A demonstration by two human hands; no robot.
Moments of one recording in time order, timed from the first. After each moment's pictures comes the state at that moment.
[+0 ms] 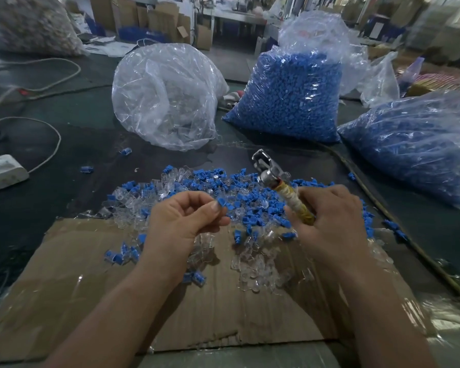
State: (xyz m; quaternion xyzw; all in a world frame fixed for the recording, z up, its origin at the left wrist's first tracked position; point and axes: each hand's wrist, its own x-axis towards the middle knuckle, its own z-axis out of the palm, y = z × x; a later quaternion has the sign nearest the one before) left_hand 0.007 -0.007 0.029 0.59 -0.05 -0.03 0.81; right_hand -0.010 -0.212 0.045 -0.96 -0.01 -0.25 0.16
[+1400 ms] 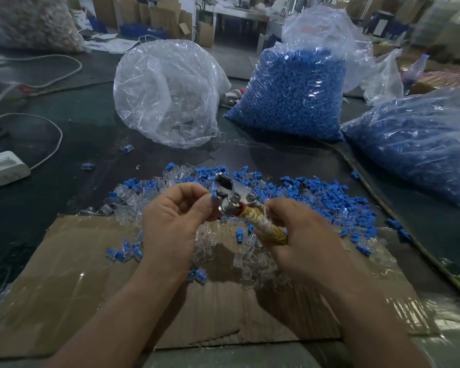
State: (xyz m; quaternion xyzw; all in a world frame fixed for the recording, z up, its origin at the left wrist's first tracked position) left_hand 0.001 -0.012 0.033 0.61 -0.07 0.11 0.78; right_hand -0.023 -0.177 0.049 -0.98 -0.09 -0.08 0.19
